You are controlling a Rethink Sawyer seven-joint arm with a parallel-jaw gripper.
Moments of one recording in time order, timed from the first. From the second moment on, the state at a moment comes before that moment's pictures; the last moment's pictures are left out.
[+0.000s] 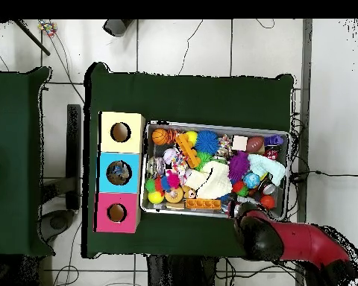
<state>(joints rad) -0.87 -0.79 0.29 1.99 -0.67 0.28 1.79</state>
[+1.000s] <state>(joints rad) -0.79 -0.67 0.29 1.80 -0.67 0.31 1.79</state>
